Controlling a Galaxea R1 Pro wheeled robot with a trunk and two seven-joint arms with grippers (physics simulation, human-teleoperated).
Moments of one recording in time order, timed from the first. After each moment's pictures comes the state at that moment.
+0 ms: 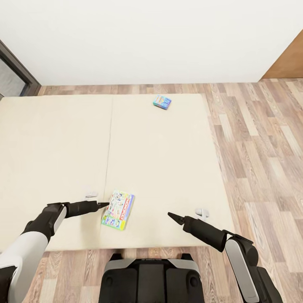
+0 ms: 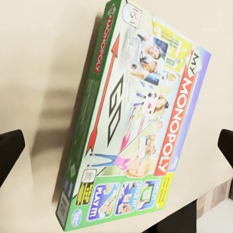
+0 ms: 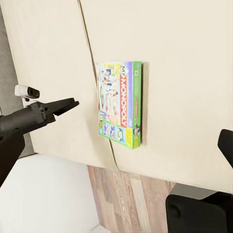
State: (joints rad) left arm -0.87 0.22 0.18 -0.52 -0.06 0.46 -0.82; right arm -0.25 0.02 -0.05 -1.59 -0.58 0.86 0.41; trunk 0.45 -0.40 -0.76
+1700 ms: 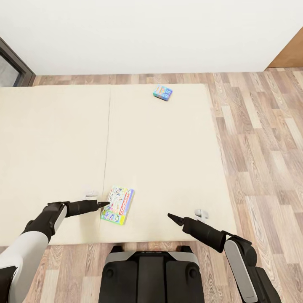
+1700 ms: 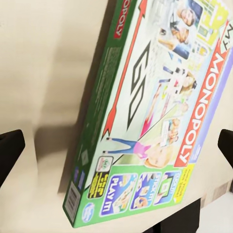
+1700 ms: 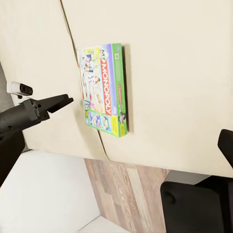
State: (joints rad) left arm -0.86 0.22 0.18 -0.53 -0.06 0.47 -0.81; right arm -0.25 0.02 -0.05 -1.57 -0.57 0.85 0.41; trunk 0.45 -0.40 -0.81
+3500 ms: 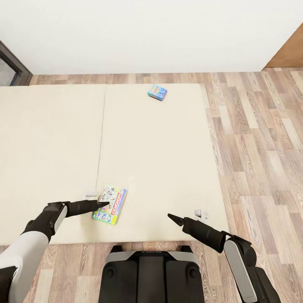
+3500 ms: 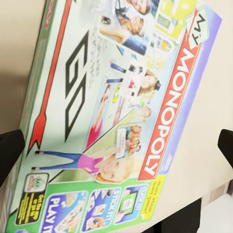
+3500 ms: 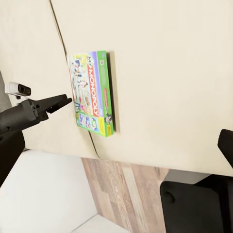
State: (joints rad) left arm -0.86 0.22 0.17 -0.53 -0.06 0.46 -0.80; right arm -0.25 0.02 -0.05 -1.56 -0.57 0.84 0.40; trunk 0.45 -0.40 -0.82
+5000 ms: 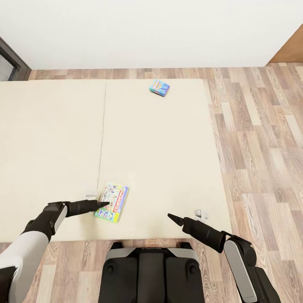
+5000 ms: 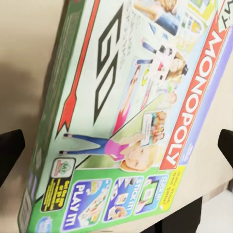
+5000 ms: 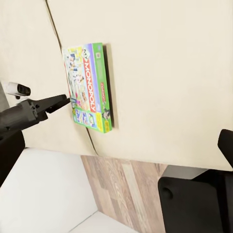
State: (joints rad) left arm -0.87 0.22 0.17 -0.53 -0.06 0.46 -0.80; right arm -0.25 0.02 -0.05 -1.56 -0.57 0.84 0.40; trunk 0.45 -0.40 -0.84
